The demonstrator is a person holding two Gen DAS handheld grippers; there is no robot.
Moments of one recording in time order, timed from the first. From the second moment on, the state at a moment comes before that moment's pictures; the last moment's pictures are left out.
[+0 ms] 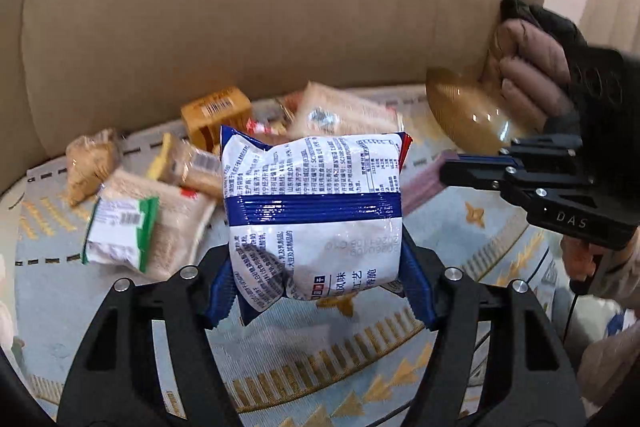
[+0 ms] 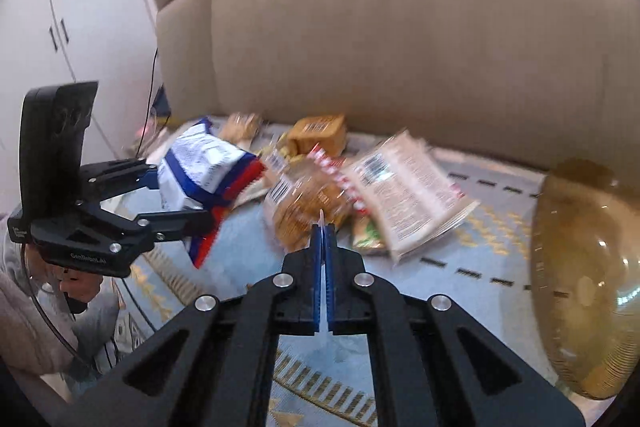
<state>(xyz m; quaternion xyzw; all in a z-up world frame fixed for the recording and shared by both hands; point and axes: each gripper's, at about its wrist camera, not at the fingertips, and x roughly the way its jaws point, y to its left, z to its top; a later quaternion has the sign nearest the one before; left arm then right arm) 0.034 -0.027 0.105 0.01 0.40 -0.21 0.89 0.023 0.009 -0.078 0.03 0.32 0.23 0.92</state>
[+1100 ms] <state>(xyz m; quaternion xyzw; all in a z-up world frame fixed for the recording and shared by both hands) 0.123 -0.273 0.132 0.20 0.36 -0.31 0.86 0.006 -0.197 -0.077 0.21 0.29 -0.14 0.93</state>
